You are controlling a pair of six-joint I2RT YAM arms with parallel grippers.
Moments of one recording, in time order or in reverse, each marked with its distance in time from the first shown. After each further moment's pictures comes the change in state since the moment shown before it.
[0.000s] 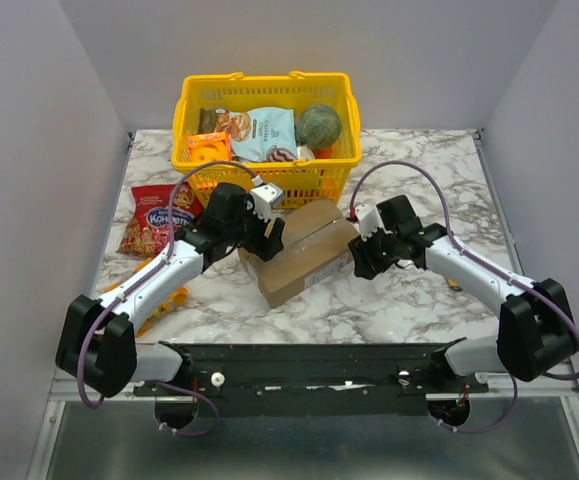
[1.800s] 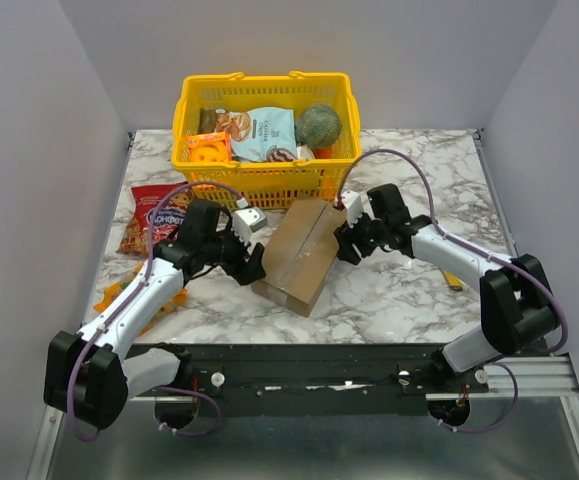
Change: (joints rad) left arm 0.117 -0.167 -0.149 -0.214 0.294 0.186; right arm 0.005 0.156 0.069 0.229 -0.089 -0.103
